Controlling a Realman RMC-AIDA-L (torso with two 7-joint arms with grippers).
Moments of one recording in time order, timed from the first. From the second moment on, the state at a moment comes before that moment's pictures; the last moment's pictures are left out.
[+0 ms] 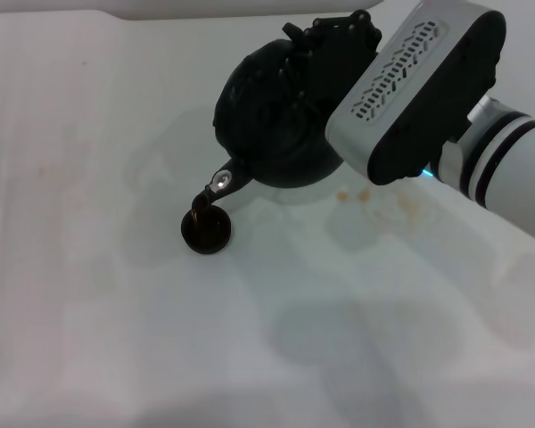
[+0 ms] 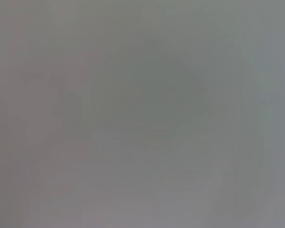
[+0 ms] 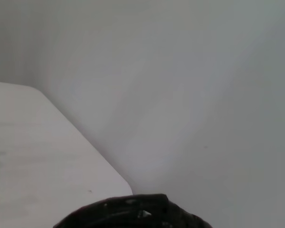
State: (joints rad) left arm -0.26 -2.08 -0.73 -0.13 -1.19 -1.35 2.79; right arm 0.12 2.02 -2.19 -1.57 -0.06 0.21 -0.11
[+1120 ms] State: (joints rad) left arm -0.26 -2.08 -0.73 -0.13 -1.19 -1.35 2.79; right arm 0.12 2.03 -2.19 -1.57 -0.08 0.21 -0.12
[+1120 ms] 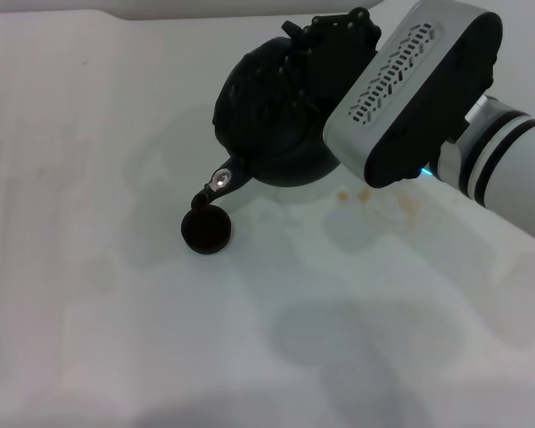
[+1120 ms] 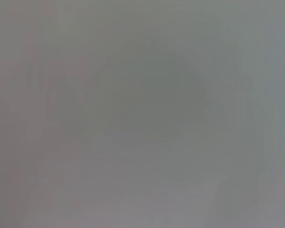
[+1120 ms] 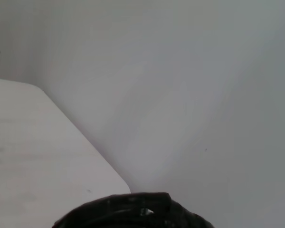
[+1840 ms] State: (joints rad) left arm -0.26 -2.08 -0.73 -0.13 -1.19 -1.35 2.79; right arm 0.12 2.02 -2.19 -1.56 -0.08 0.21 -0.02
